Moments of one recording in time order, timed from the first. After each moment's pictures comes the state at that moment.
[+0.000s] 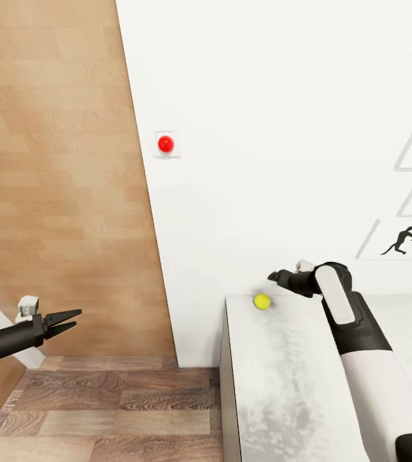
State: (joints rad) left arm -0.41 0.52 0.30 -1.20 0.63 1.04 -0.98; right arm -0.82 -0.09 0.00 -1.23 -0.86 1.04 -0.56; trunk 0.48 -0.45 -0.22
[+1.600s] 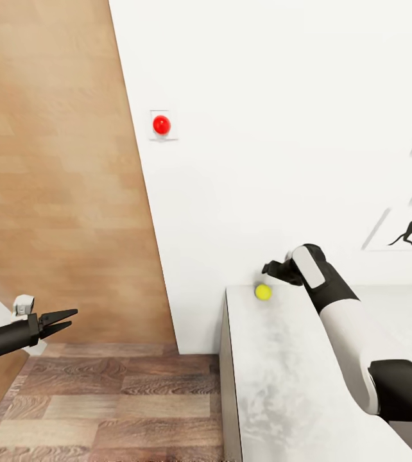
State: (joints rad) left arm -0.41 0.55 0.30 -1.20 0.63 1.04 -0.98; right arm -1.09 -0.05 0.07 -0.75 -0.77 0.92 -0.56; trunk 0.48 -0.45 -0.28
